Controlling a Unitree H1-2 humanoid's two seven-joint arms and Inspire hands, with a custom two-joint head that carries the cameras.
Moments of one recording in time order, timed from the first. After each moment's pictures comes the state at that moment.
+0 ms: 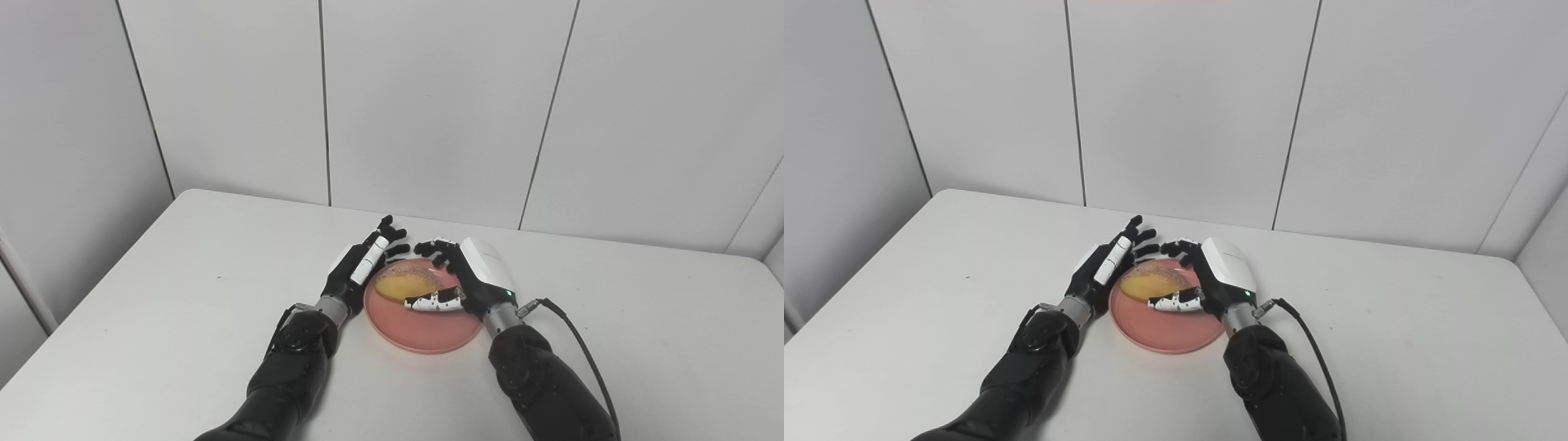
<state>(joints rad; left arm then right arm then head) -0.72 0.07 0.09 1.06 -0.17 -0.37 -0.30 -0.72 -0.04 0.42 0.66 -0.61 -0.10 -0.20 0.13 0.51</state>
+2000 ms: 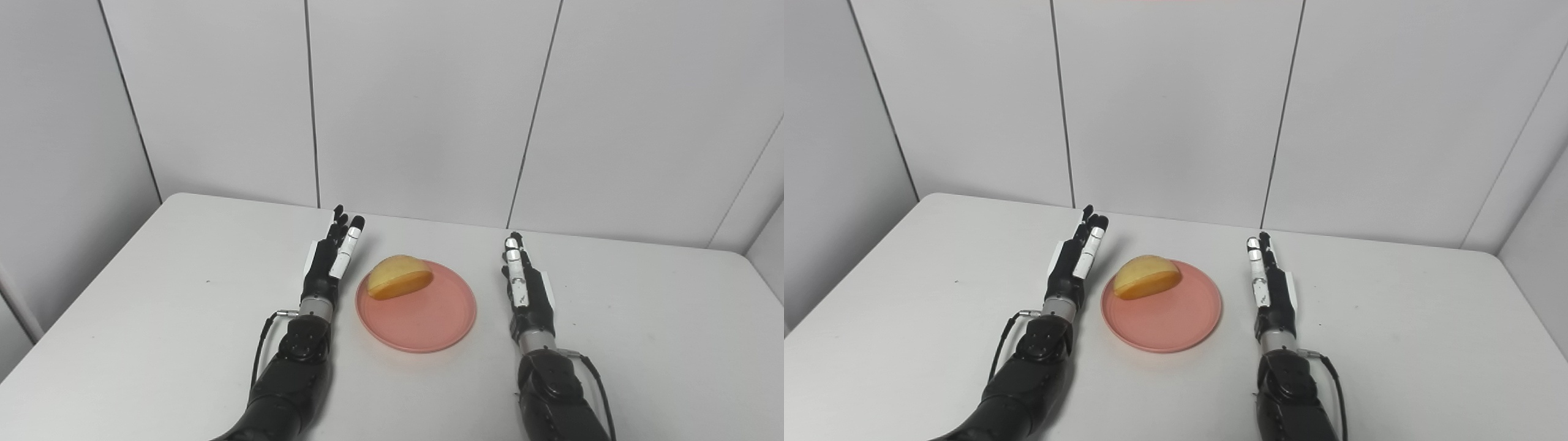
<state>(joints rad) -0.72 0.04 0.09 1.06 -0.02 -0.44 0.10 -0.71 0.04 -0.04 0.97 0.04 -0.34 -0.09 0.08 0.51</state>
